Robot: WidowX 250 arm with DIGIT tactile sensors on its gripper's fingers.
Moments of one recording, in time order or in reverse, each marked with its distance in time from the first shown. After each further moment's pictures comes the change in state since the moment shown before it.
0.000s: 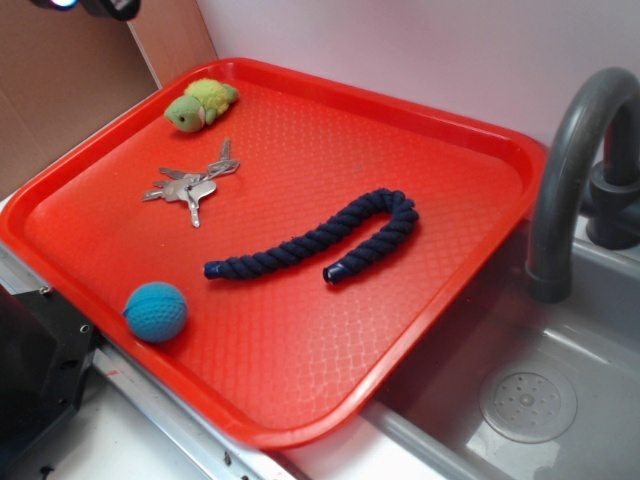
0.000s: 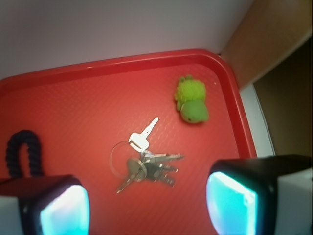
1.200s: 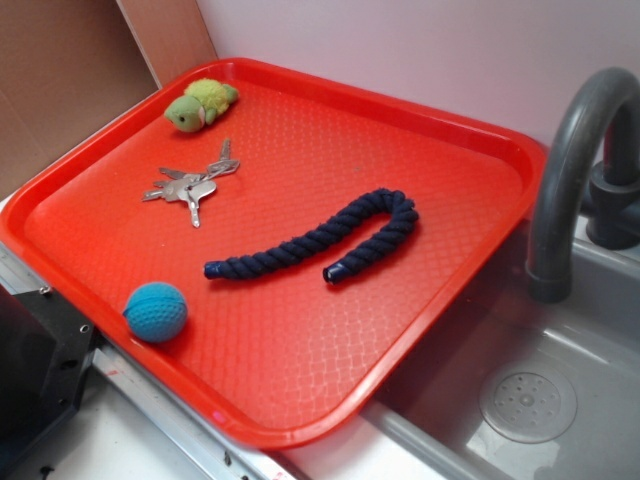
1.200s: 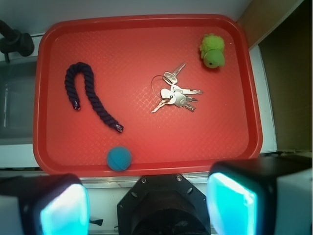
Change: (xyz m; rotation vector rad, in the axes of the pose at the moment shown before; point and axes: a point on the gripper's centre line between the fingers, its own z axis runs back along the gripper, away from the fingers) arm -0.093 -0.066 0.090 -0.018 0.094 -0.080
